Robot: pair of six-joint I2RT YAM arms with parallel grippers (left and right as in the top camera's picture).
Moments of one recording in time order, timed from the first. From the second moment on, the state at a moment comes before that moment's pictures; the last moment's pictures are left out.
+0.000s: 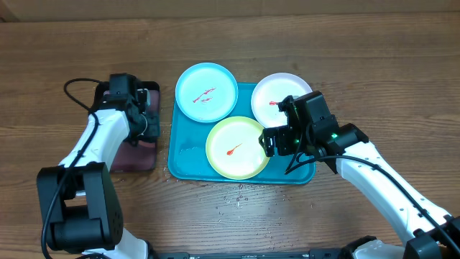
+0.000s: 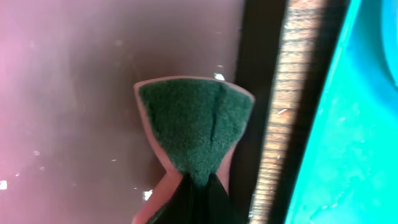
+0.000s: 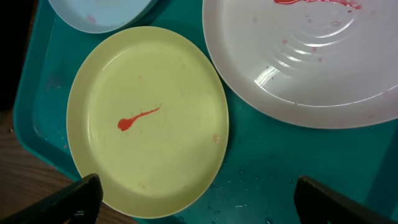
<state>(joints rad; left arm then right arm) 0.06 1.76 1.10 -0.66 0.02 -0.06 0.41 1.44 0.94 -0.57 -0.23 0.26</state>
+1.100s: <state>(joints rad) -0.10 1.56 1.23 -0.78 0.19 -0.01 0.41 1.46 0.94 -0.60 -0.24 0.25</state>
